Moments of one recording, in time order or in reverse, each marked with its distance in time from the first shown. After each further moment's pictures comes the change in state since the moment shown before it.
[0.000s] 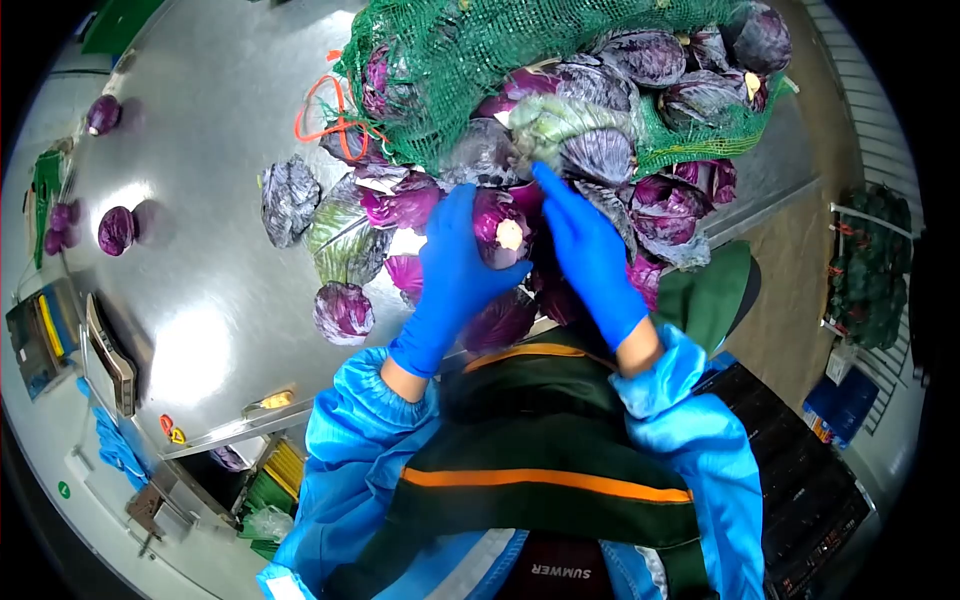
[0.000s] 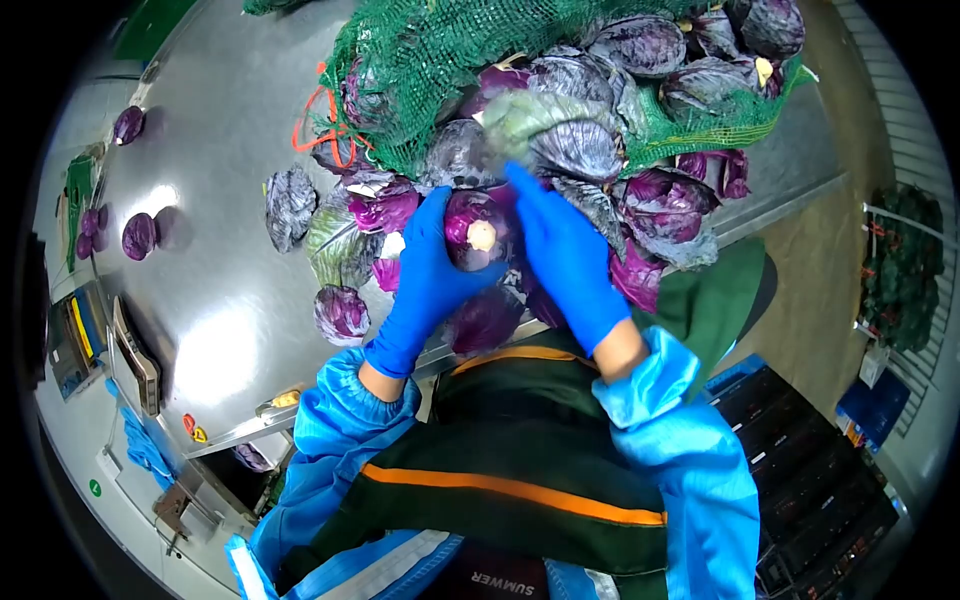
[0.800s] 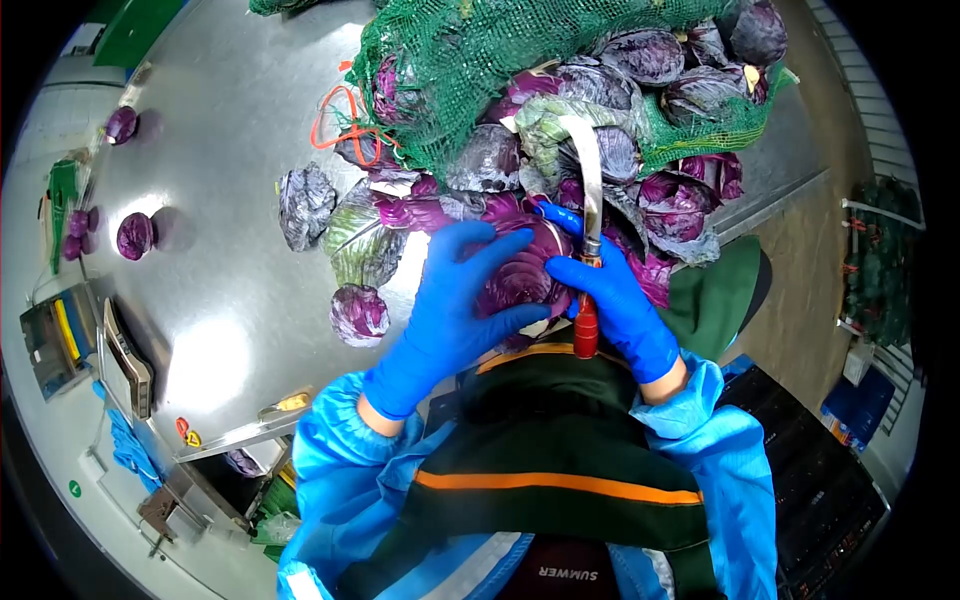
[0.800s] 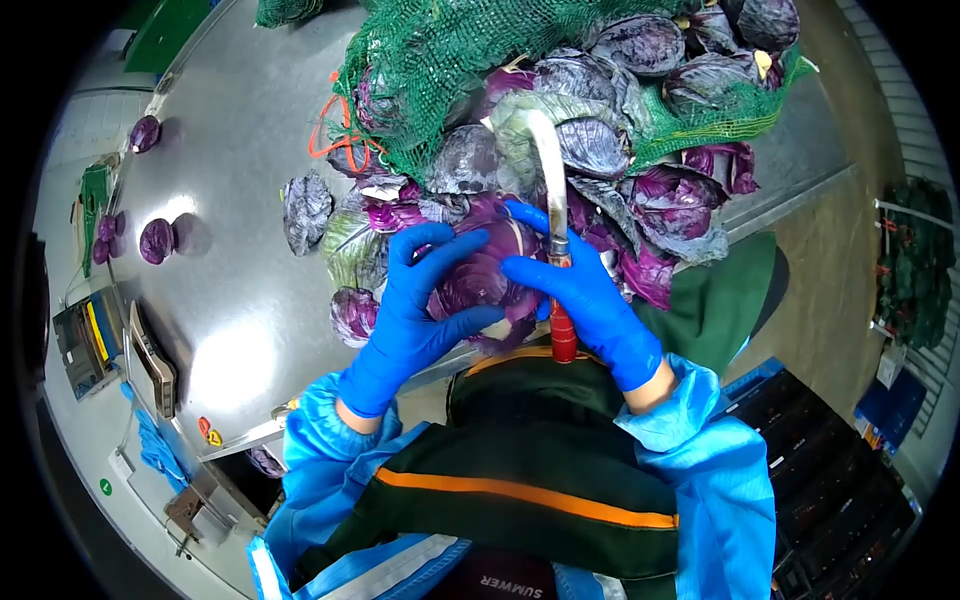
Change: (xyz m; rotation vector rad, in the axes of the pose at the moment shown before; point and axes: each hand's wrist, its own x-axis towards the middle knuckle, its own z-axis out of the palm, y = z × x) left_hand -0.016 0.045 -0.066 -0.147 -0.116 0.253; right_hand -0.034 -0.042 -0.033 1.218 -0.276 0.521
